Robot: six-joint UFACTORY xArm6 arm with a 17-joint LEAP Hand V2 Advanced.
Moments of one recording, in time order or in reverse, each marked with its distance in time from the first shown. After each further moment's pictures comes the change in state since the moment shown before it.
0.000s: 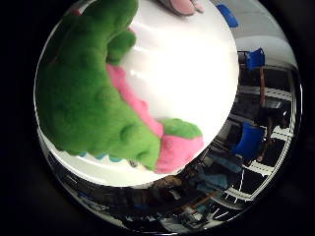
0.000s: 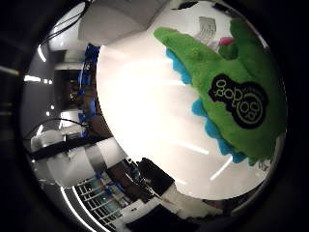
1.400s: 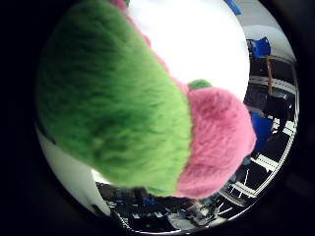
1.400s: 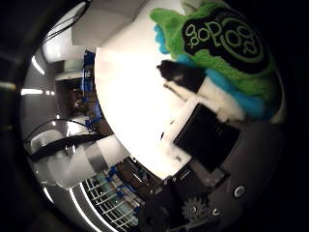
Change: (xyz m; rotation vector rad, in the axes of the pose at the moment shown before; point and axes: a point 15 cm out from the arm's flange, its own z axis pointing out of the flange) arm -0.012 0.029 0.016 -0.067 -0.111 0.076
